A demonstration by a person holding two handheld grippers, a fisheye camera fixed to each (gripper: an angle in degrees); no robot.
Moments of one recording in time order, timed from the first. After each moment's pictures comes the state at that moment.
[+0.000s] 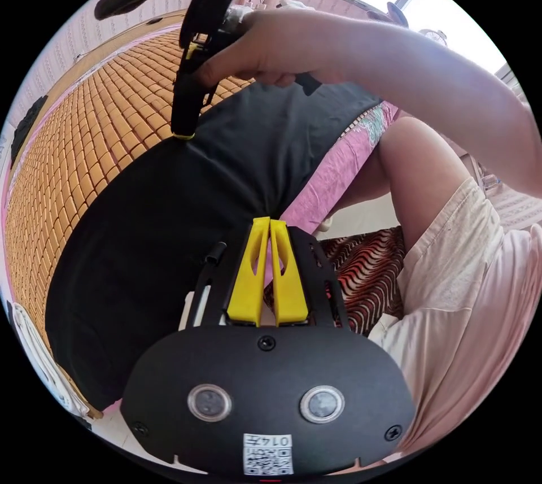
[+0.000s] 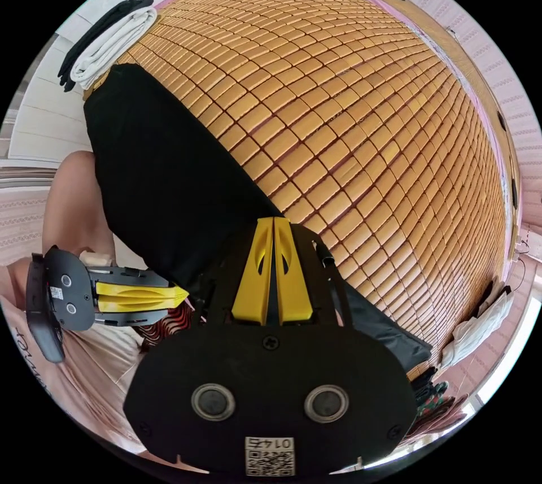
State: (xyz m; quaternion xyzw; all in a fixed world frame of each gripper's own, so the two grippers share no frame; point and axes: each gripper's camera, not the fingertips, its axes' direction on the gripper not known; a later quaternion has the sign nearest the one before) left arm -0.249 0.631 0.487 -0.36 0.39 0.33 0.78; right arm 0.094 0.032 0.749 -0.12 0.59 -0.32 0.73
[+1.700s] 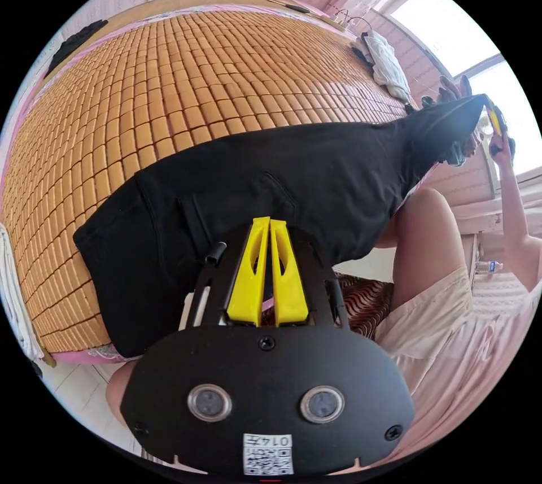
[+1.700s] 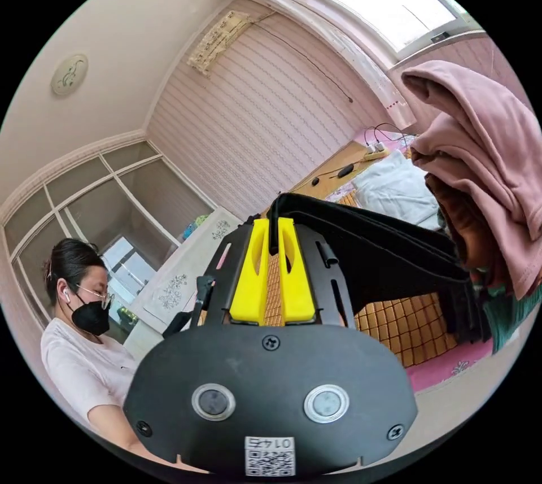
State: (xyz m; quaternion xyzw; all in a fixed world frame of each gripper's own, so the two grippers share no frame) left arm -0.242 0.618 0.566 -0.42 0.34 0.18 0.82; right arm 0.273 0.471 0.043 0.52 0.14 -0.30 0.79
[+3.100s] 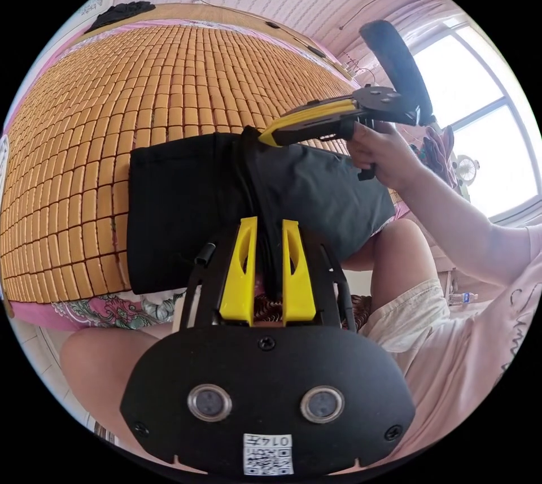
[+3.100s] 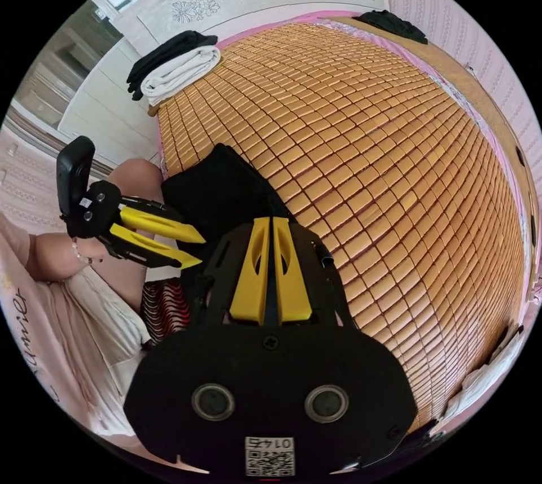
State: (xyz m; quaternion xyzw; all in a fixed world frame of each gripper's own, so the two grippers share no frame) left arm -0.346 0.644 0.553 -0.38 0.37 0.06 0.85; right arm 0.152 0.147 0.690 -0.10 0.46 -0.44 0.76
